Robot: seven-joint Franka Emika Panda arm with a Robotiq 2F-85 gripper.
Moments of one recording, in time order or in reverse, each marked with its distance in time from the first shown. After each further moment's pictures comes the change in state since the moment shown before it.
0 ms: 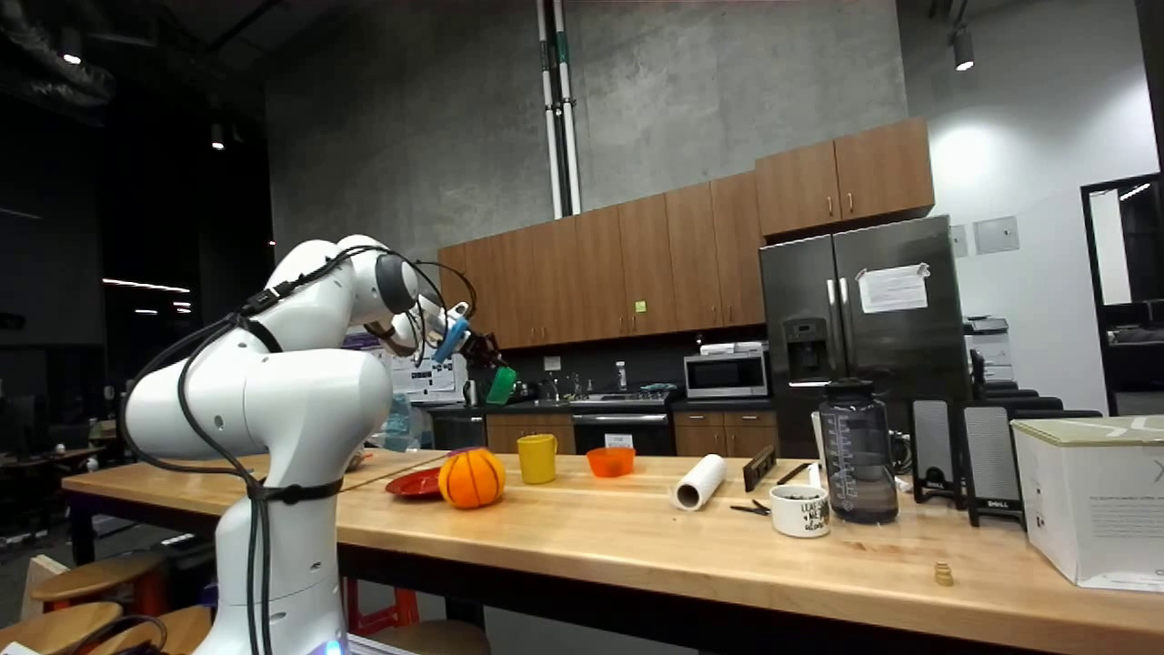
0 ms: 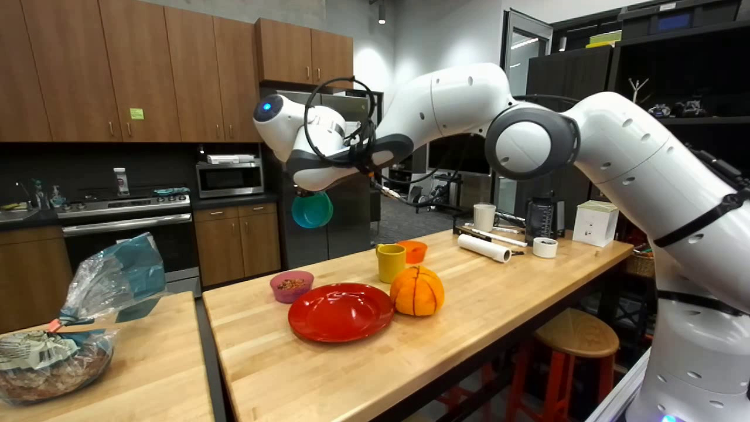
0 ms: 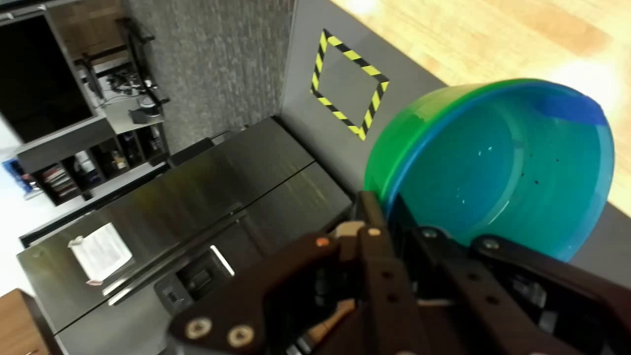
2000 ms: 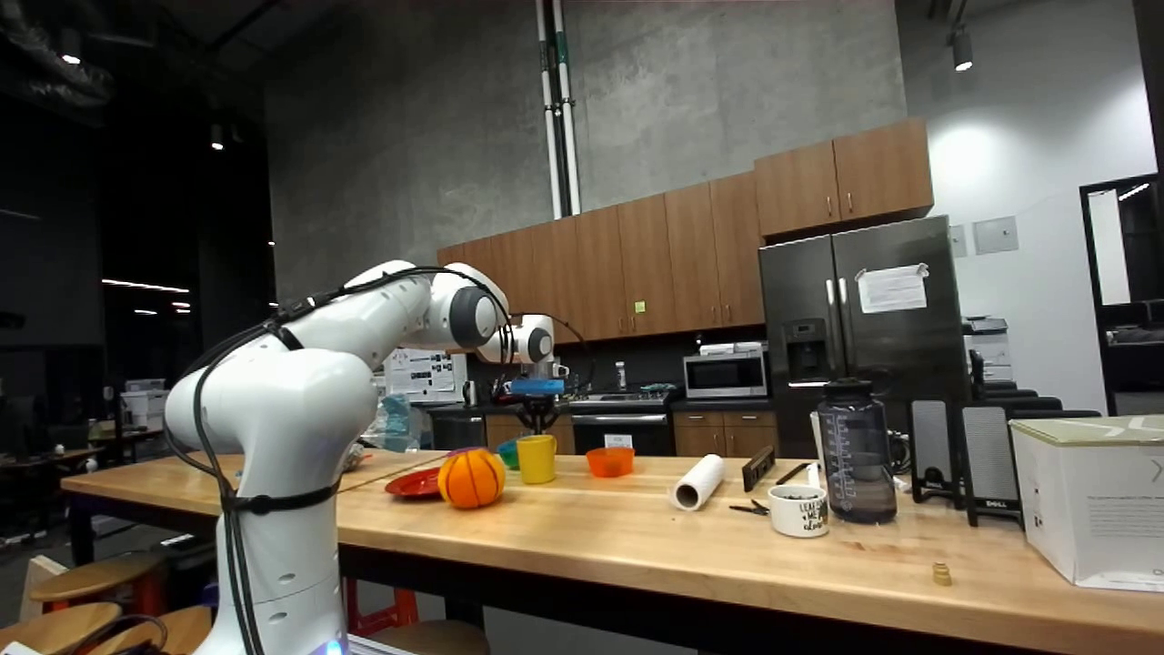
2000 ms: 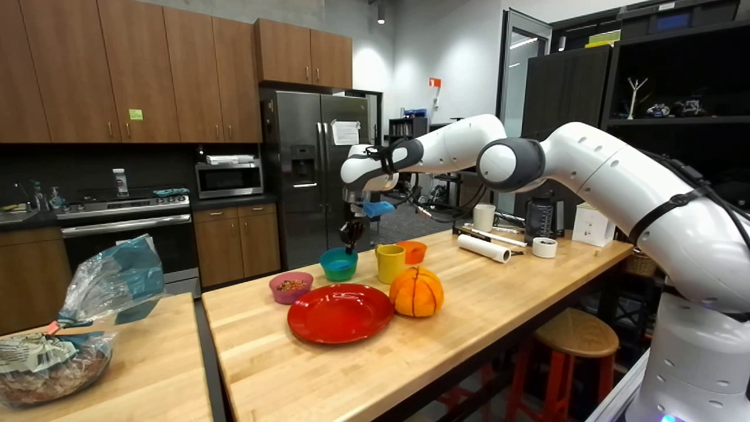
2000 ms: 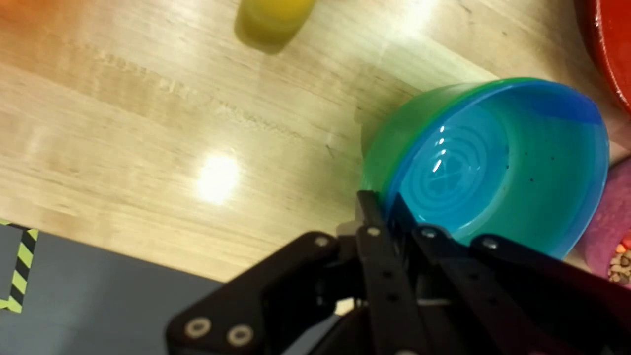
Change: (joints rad) arm -0.527 0.188 0.304 0.037 0.823 0.067 -0.622
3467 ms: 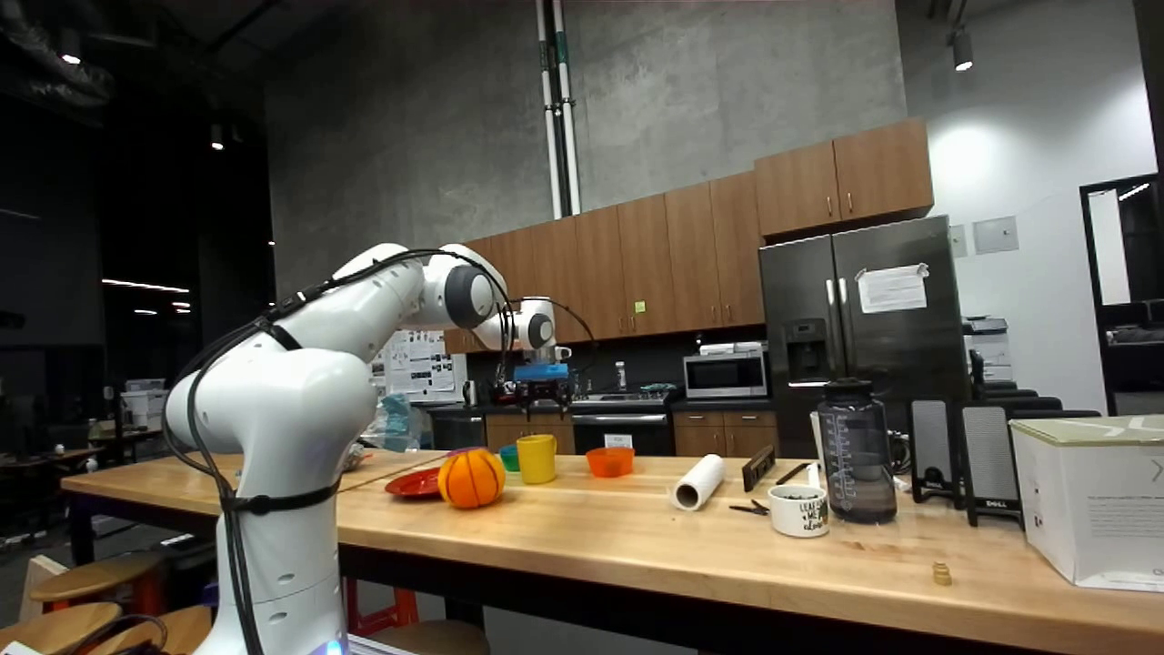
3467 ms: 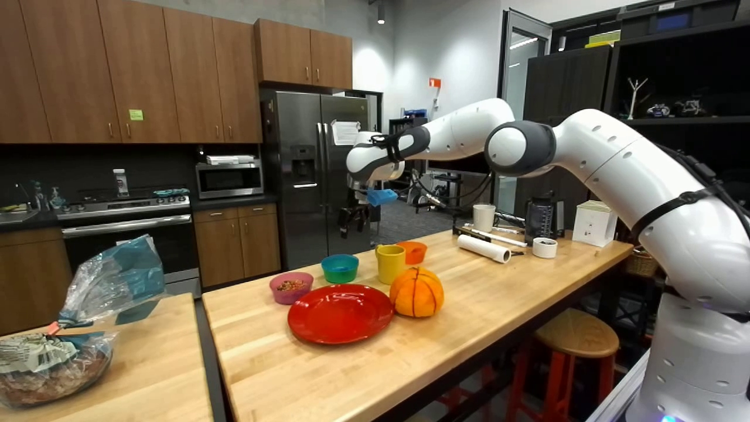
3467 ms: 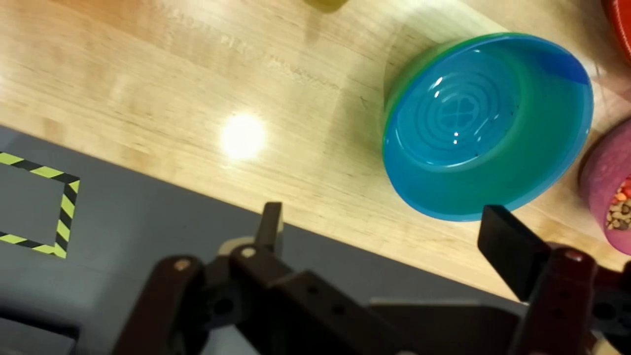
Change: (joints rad) arm -0.014 -0.115 -0.016 -0.120 -0.015 0.111 -0.009
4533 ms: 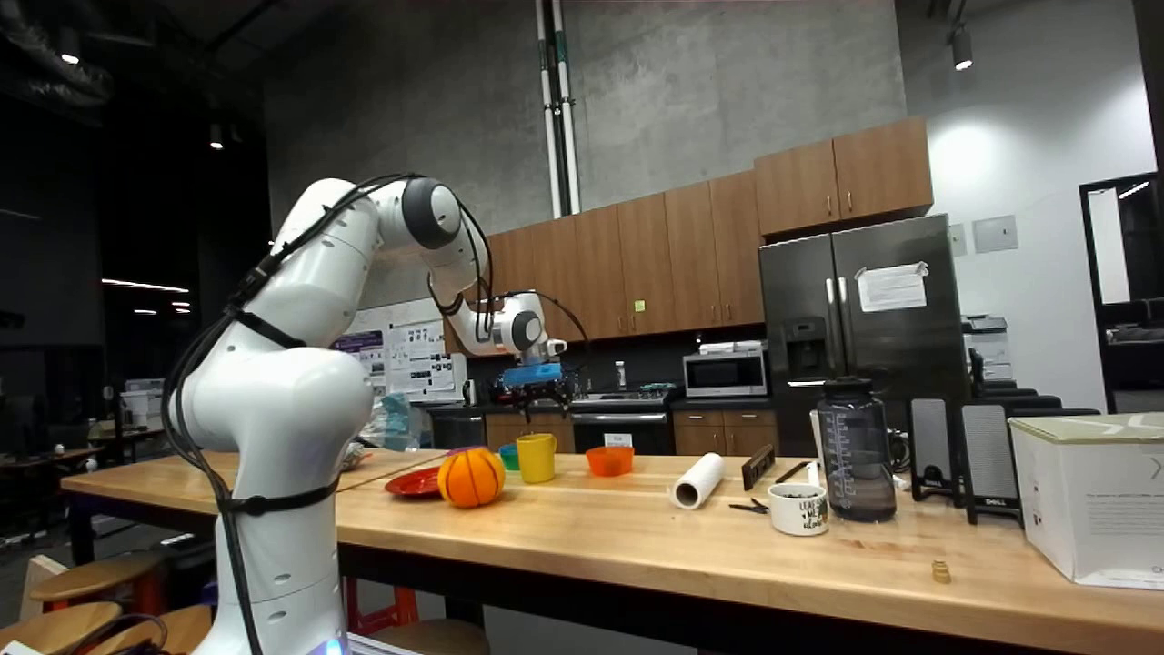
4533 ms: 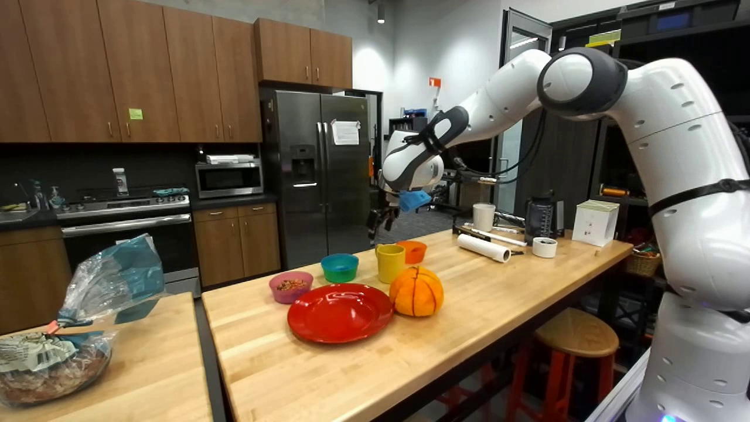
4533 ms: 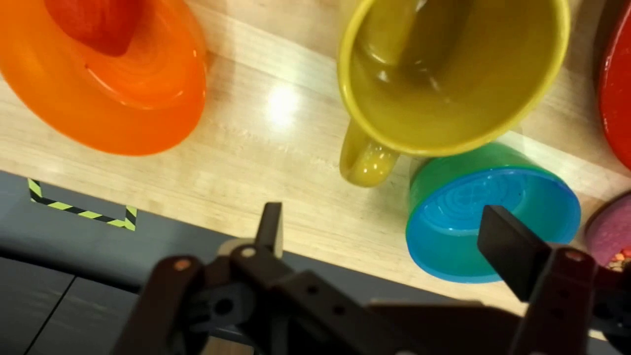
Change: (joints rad) arm -0.050 -0.430 -0.023 -0.749 -0.009 0.452 0.032
